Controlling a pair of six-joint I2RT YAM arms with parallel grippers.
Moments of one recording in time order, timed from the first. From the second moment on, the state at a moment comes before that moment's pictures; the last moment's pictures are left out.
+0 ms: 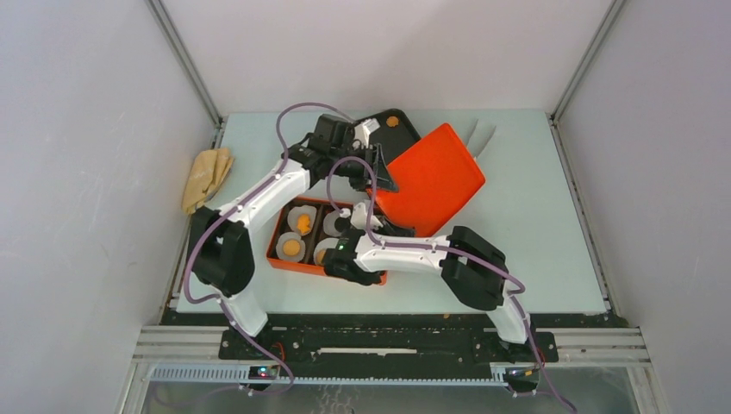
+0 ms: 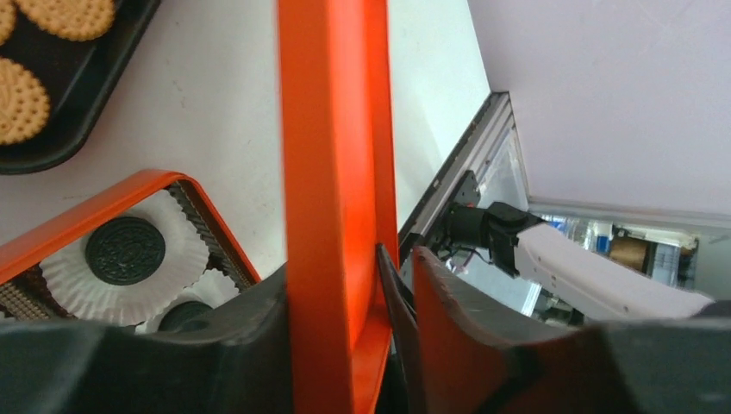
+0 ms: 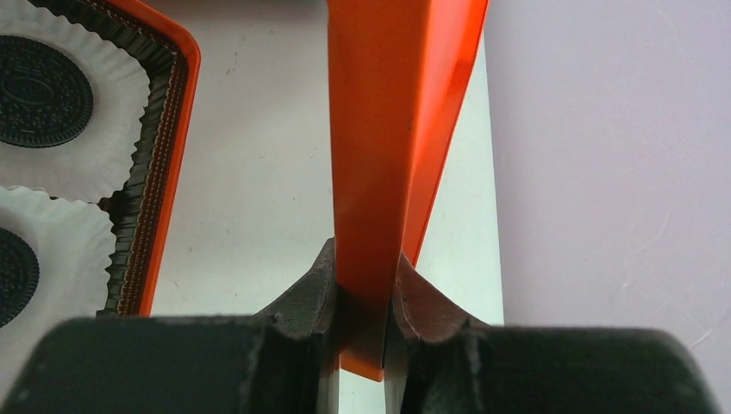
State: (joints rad) left arm -0.49 1.72 1.44 -0.44 0.72 -0.50; right arm 1.22 2.09 1.62 -1.51 1.21 1.06
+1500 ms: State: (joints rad) left arm -0.28 0.94 1.05 -0.35 -0.17 -0.51; right arm 0.46 1.11 0.67 0.25 -0.75 1.17
